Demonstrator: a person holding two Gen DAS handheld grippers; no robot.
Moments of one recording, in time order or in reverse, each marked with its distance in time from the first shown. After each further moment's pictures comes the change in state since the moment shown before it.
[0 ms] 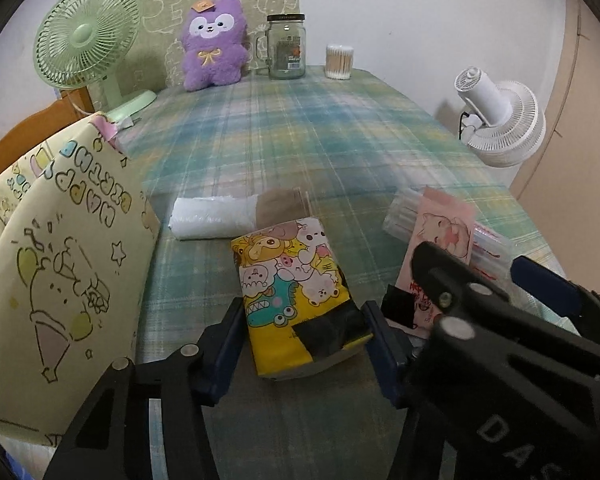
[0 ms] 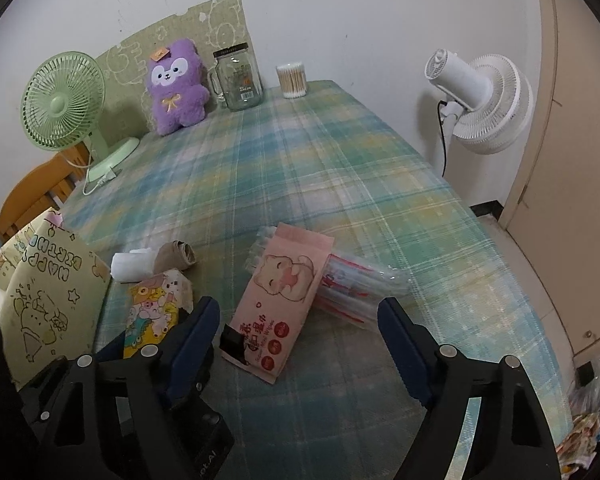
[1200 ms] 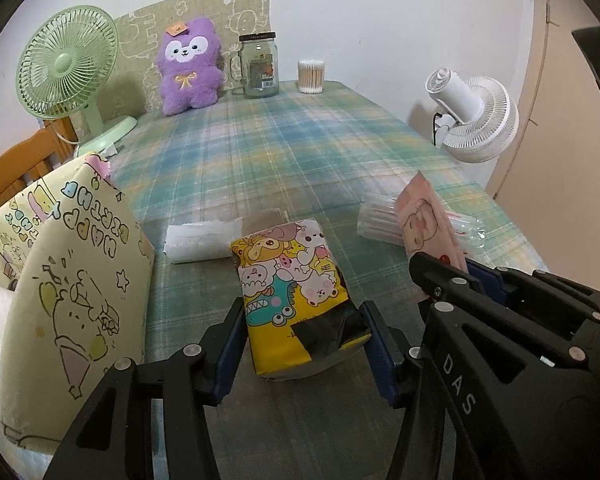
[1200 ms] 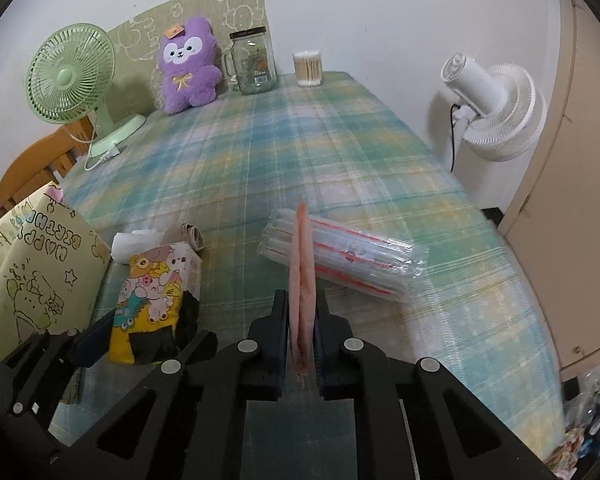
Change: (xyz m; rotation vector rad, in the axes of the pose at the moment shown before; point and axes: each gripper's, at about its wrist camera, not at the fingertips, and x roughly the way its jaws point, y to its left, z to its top) left arm -0.019 -0.002 0.000 0.084 -0.040 -0.050; right arm 0.000 0.014 -0.002 -0.079 0.029 -0.021
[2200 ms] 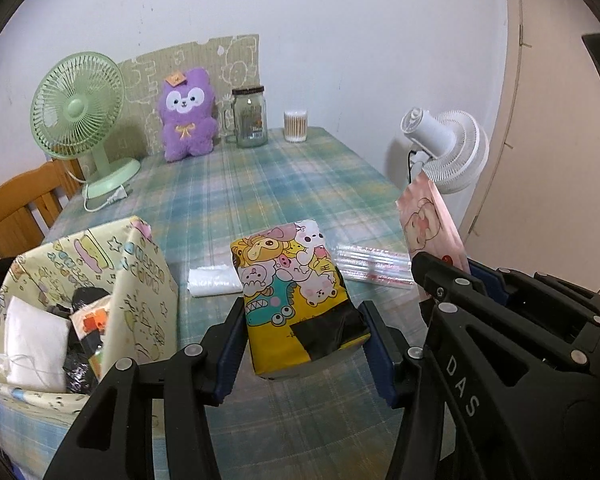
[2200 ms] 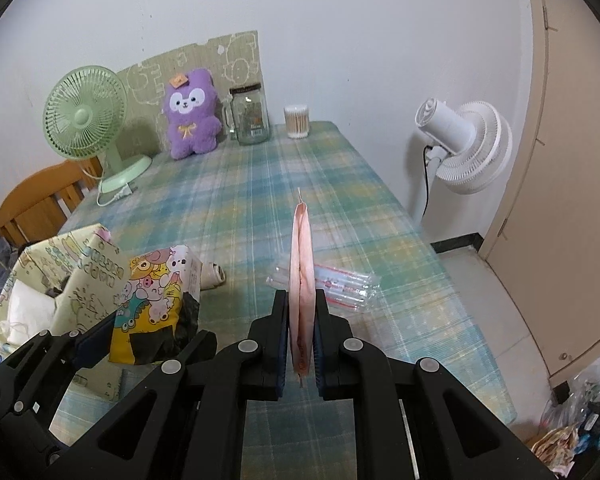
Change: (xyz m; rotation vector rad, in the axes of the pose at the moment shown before) left arm -0.071 -0.005 0.011 0.027 -0.123 -0.039; right arm -0.081 0.006 0.004 0.014 -0.140 -0.045
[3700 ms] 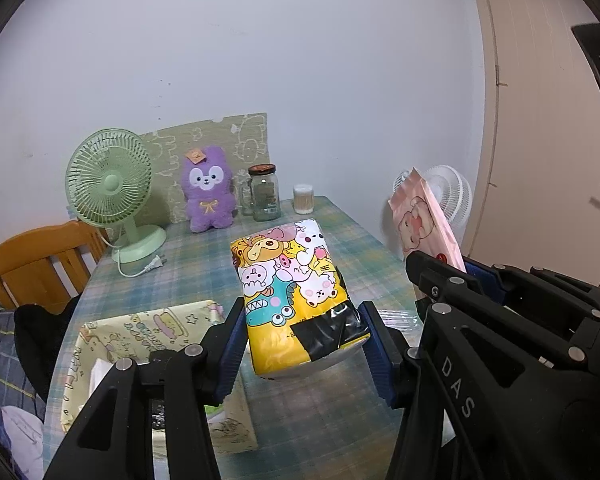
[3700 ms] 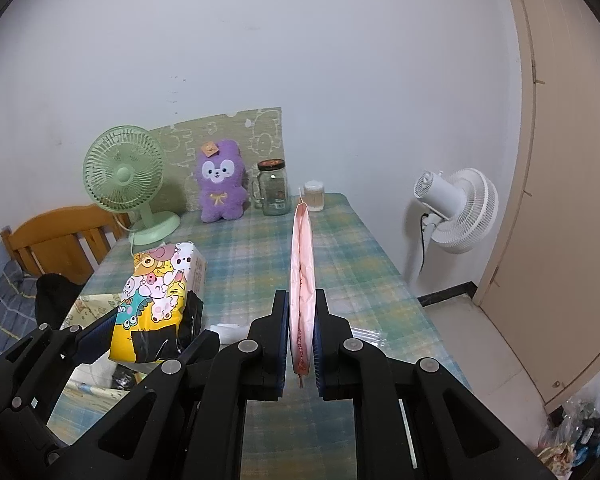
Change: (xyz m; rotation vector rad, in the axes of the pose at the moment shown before) left arm -0.090 0.030 0.025 0.055 -0.194 0.001; right arm -0.096 0.054 0.030 -0.028 -0.191 -0.002
